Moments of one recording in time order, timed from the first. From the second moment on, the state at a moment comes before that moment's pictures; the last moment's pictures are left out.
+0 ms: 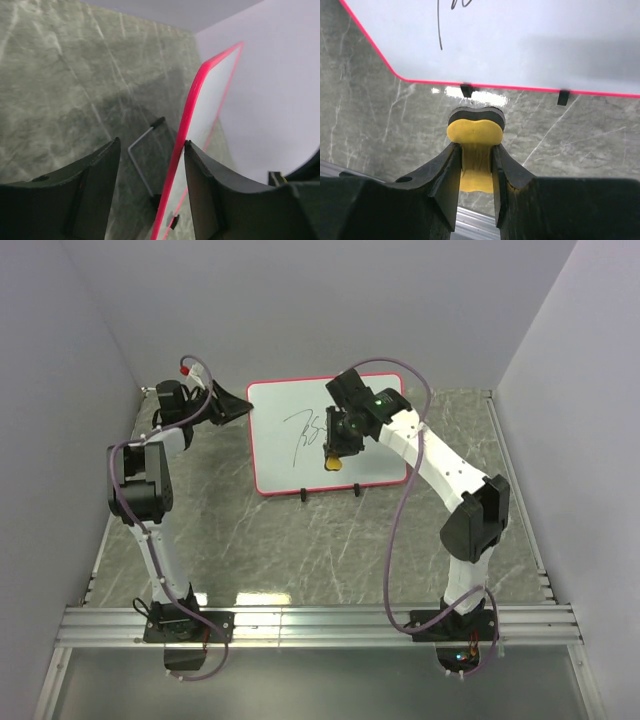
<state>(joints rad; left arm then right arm) 0.10 2.08 1.42 0.39 0.95 -0.72 0.64 1.84 1.88 -1.03 0.03 0.58</state>
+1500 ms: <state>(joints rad) -0.04 2.02 1.16 0.55 1.07 -0.68 0.67 2.34 2.35 -0.69 0.07 0.80</state>
